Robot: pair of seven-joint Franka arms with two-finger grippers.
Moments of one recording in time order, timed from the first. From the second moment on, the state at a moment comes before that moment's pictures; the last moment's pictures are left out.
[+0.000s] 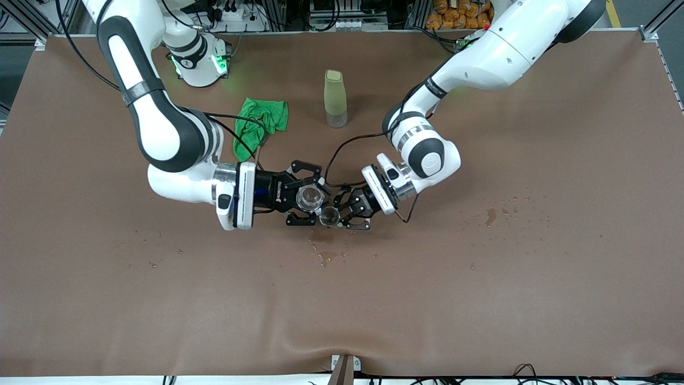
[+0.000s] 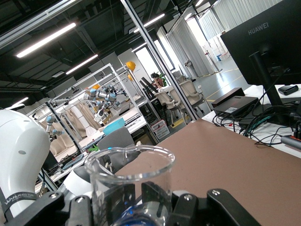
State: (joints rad) left arm -0.28 0.73 -0.47 -1.62 -2.25 2.63 2.61; right arm 0.32 0.46 0.15 -1.65 1.76 2.11 -1.63
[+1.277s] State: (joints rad) left arm -0.28 0.74 -0.46 -1.58 -2.25 2.63 2.58; right arm 0.30 0.39 0.21 -1.70 1.82 2.13 -1.10
